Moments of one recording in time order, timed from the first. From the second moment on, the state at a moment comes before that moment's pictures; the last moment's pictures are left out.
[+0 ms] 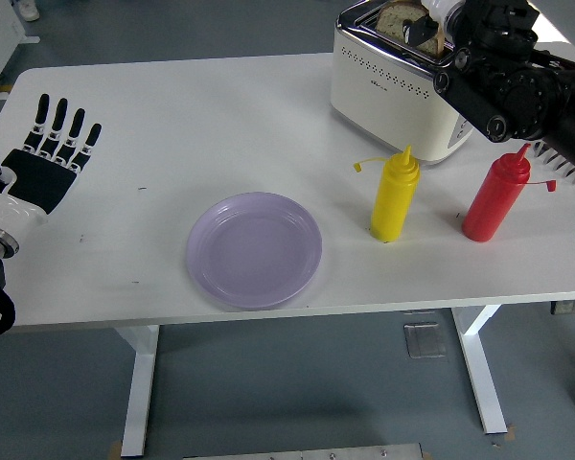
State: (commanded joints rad) left arm -0.25 0.45 -1.29 -1.51 -0.31 0.09 0.00; right arm 1.40 -0.10 0.30 0.42 -1.42 -0.06 -0.30
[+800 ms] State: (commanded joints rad) left arm -0.24 0.44 -1.31 -1.51 -0.32 0.09 0.00; right arm 1.34 -0.21 0.63 0.67 -1.71 -0.13 -0.33
